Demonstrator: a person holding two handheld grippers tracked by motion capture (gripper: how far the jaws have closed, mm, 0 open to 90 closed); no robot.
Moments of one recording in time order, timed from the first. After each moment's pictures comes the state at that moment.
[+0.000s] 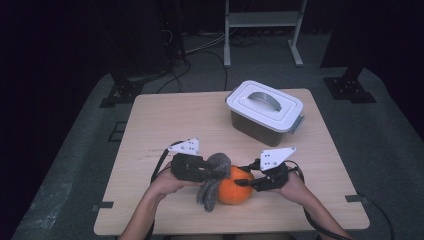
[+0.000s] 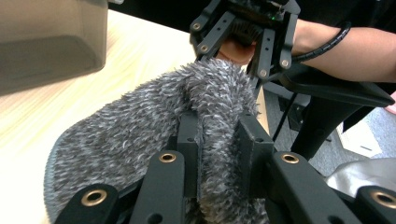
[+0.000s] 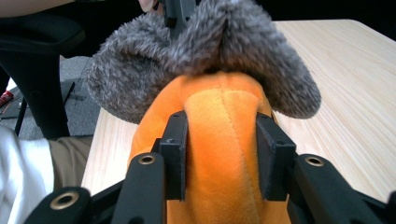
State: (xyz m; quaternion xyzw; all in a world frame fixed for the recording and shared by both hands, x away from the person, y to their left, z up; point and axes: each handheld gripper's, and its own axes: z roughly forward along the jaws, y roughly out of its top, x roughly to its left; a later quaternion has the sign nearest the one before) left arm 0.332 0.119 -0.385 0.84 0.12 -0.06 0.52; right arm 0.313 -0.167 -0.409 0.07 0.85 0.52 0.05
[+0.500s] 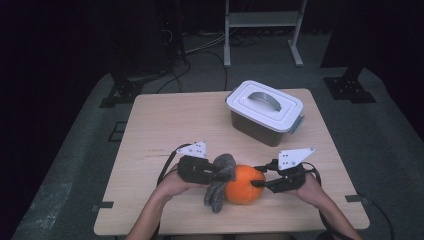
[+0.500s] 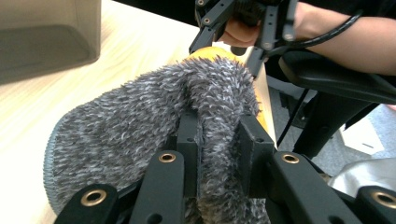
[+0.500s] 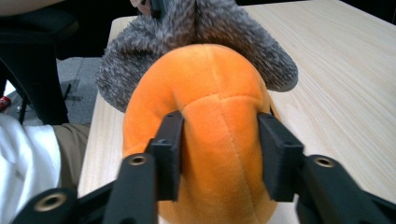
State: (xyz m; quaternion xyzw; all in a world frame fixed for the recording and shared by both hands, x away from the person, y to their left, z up) left arm 0.332 0.102 -0.394 0.85 0.12 -0.06 0.51; right arm 0.312 -0.208 -0.415 0.11 0.85 0.51 0.05
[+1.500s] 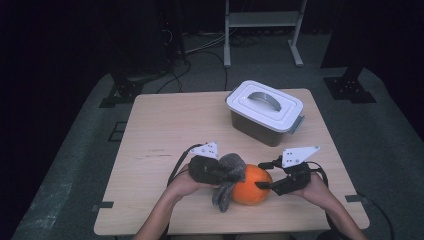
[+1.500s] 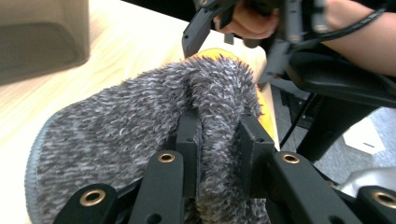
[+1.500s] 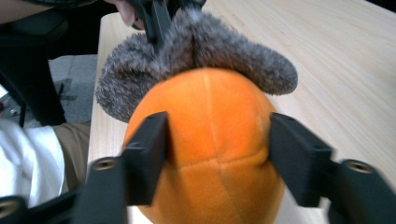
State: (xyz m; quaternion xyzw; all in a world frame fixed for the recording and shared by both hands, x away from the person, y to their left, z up) left arm 0.334 0.075 -0.398 0.85 0.12 -0.06 0.51; right arm 0.307 -0.217 -0.403 0.15 0.86 0.49 0.05
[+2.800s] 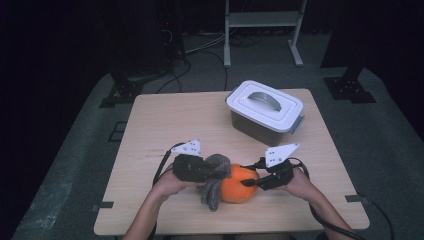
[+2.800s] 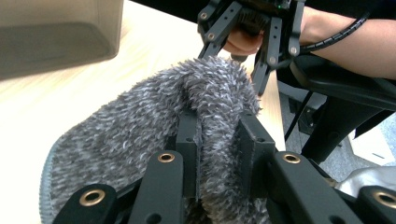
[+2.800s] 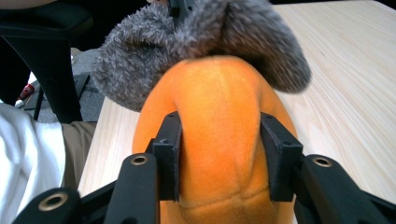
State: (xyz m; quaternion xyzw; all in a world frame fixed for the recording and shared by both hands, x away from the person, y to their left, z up) left arm 0.334 0.117 -0.397 0.84 0.15 -0.05 0.52; right arm 0.328 -0.184 -0.419 0.07 0.86 0.51 0.02
